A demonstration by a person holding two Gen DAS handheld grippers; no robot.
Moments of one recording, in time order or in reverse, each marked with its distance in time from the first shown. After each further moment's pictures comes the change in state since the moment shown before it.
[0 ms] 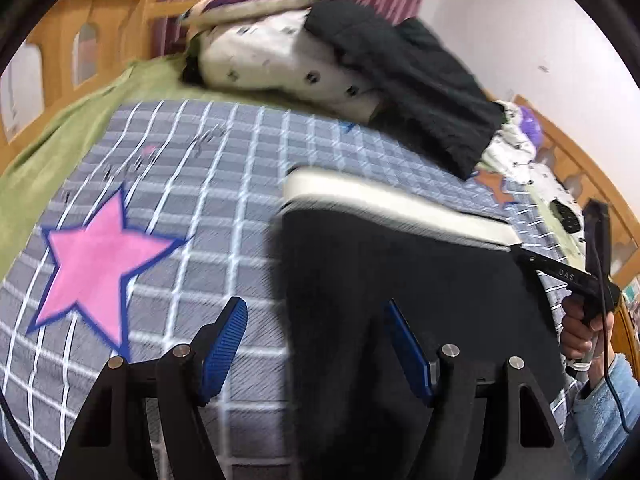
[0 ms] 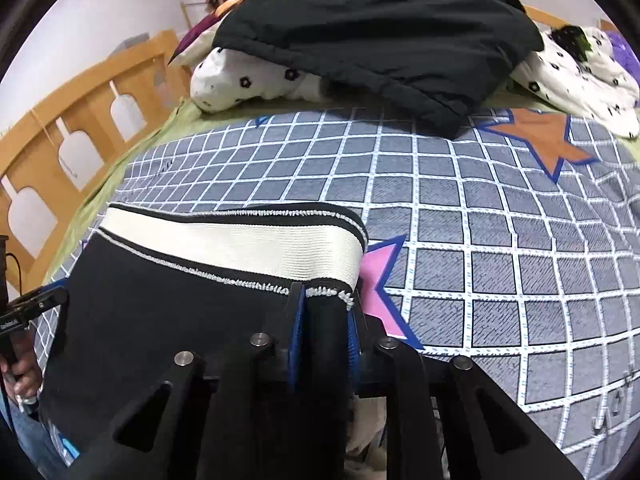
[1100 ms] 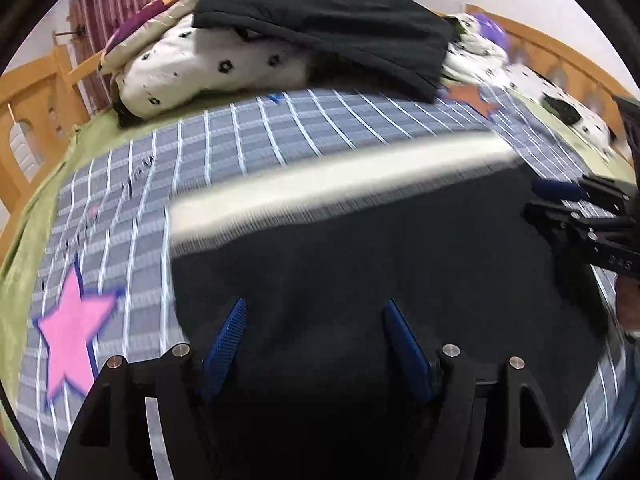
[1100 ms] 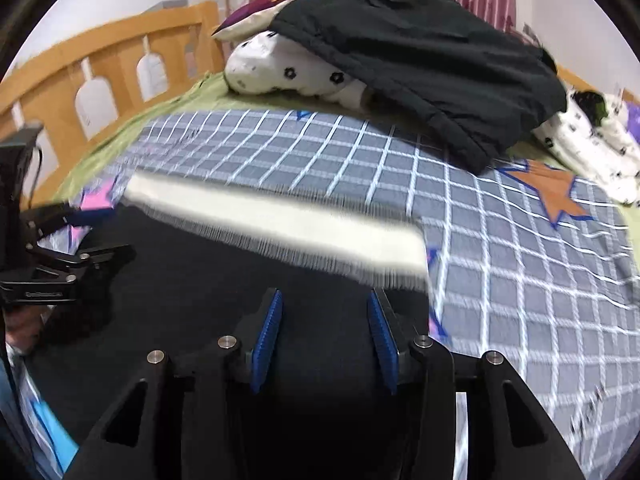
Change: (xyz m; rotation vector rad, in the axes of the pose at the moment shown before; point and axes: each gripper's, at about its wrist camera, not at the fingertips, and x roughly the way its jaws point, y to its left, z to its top) left arm 0.046 -0.078 -0.025 0.334 0.121 0.103; right arm -0.025 0.065 -0.029 -0.237 -0.012 -0.105
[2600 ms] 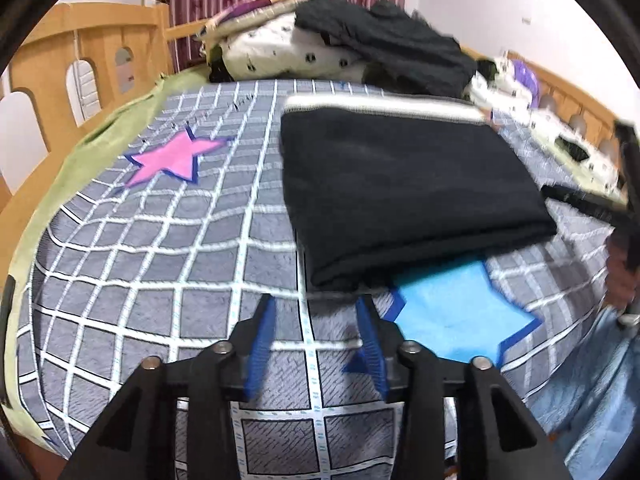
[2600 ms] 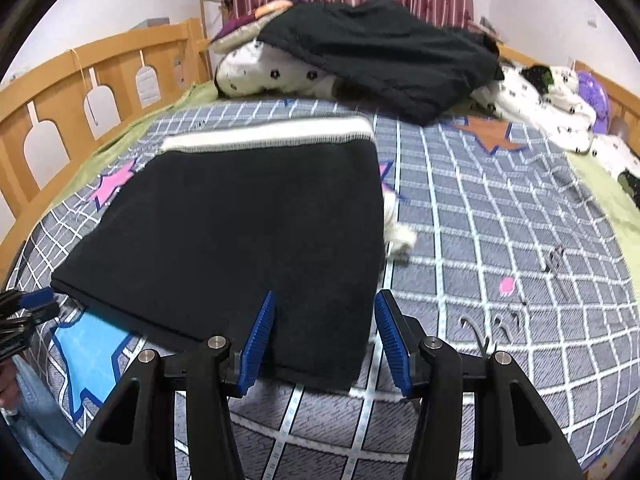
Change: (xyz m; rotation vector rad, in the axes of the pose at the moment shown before) left arm -0.129 0.020 -0.161 -0.250 -0.105 0.076; right arm -0.092 0.008 -0.105 0.103 -0.065 -0.052
